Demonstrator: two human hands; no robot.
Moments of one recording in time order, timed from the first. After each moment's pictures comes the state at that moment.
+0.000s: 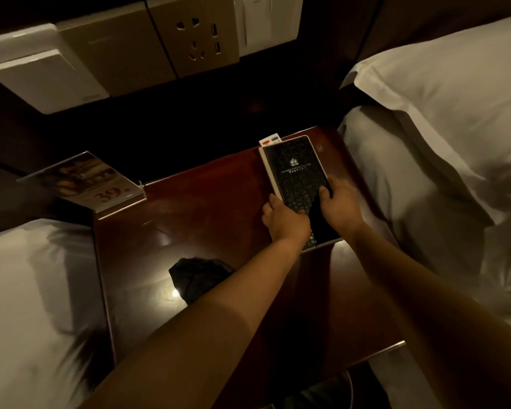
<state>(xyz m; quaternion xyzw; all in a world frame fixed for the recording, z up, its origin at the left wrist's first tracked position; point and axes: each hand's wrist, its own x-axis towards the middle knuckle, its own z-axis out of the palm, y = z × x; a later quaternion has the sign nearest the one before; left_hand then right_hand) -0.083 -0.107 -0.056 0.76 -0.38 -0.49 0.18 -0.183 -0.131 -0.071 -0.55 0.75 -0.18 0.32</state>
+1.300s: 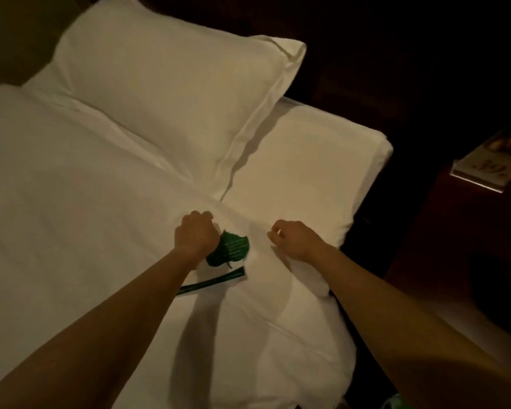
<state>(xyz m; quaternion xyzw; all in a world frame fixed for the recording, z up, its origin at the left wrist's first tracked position) 0.445 0.369 -0.006 0.96 -0.19 -0.22 0.01 0.325 0.204 -0.025 -0.87 0.21 0.22 0.37</state>
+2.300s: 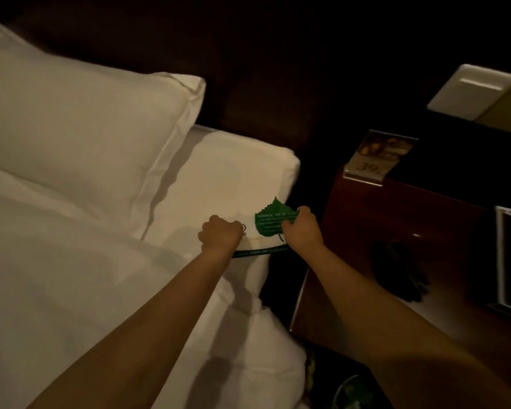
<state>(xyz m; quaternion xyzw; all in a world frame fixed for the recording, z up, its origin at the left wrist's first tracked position) 0.353 0.189 0.024 0.90 -0.03 -0.34 0.27 0.244 0.093 0.008 -0.71 0.54 -0.02 0.45</state>
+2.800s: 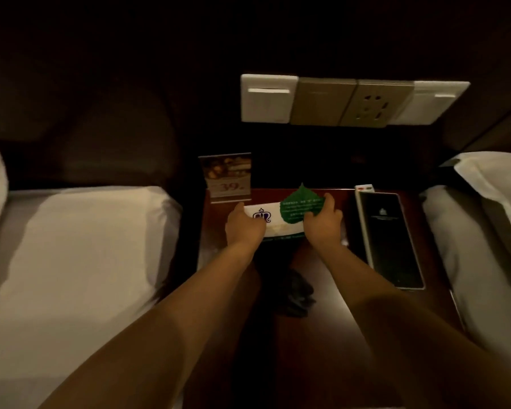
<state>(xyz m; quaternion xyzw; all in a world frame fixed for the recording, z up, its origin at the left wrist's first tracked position) 0.157 -0.063 0.005 0.80 -0.26 -0.42 0.33 0.024 -0.109 -0.007 -0.55 0.71 -0.20 0.39</state>
